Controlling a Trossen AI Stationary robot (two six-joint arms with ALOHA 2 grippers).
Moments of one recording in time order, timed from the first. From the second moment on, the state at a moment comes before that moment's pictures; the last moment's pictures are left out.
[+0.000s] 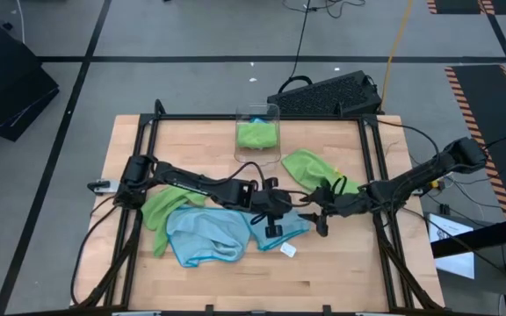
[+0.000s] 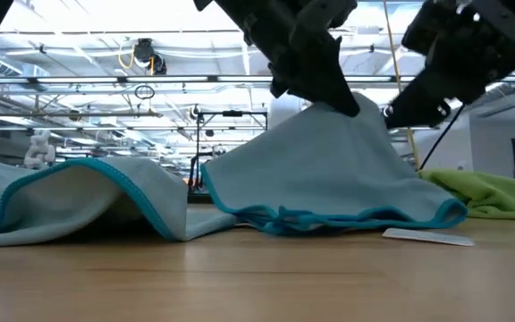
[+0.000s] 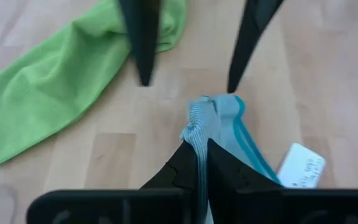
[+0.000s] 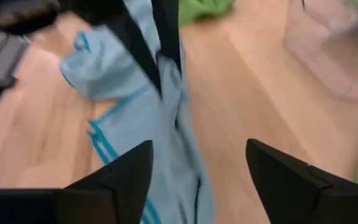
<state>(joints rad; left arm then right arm) -0.15 2.04 1.61 -0.35 -0.16 -0.11 0.36 1.07 0.39 0.12 0.37 0.45</state>
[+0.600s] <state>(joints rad) -0.15 2.04 1.61 -0.32 -0.13 -0.08 0.31 1.31 0.39 0.45 0.26 0.35</state>
